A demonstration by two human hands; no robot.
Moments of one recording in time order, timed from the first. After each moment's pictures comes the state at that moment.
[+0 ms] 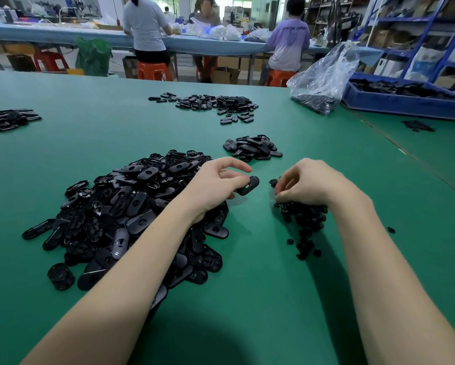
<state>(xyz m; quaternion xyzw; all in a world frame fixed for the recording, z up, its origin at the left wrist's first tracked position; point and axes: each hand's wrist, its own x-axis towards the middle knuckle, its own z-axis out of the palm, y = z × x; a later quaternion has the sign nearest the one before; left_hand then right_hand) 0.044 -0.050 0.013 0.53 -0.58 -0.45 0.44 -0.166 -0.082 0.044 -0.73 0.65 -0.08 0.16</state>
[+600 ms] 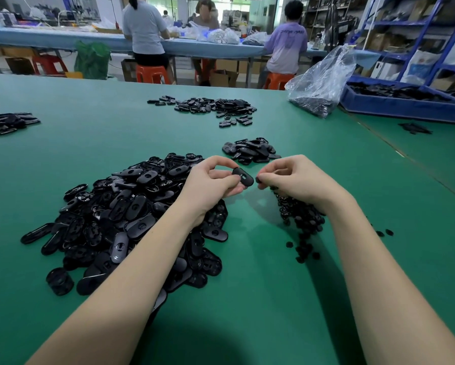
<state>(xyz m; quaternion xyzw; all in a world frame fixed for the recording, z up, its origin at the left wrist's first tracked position) 0.045 -0.053 0.007 0.48 -0.45 -0.52 0.55 -0.150 -0.077 0.041 -0.71 0.53 -0.27 0.37</state>
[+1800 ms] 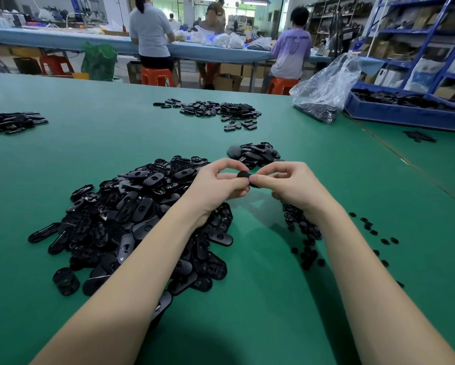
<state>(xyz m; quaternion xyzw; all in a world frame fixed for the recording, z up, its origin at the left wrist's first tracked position) 0.049 -0.052 0.016 0.47 -0.49 -0.53 0.51 -0.132 -0.076 0.030 -0.65 0.52 -0.36 0.43</state>
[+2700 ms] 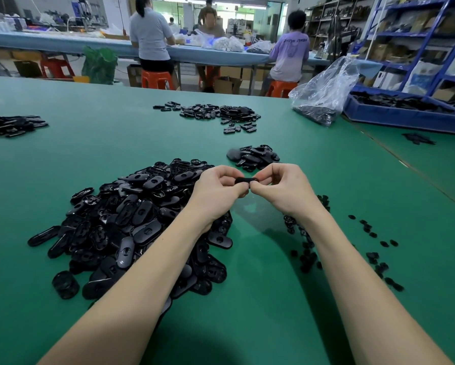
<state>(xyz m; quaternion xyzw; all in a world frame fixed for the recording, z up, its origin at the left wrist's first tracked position) 0.040 -0.054 0.009 0.56 -0.50 -0.42 0.51 -0.119 -0.077 0.022 -0.68 0.52 -0.40 0.32</state>
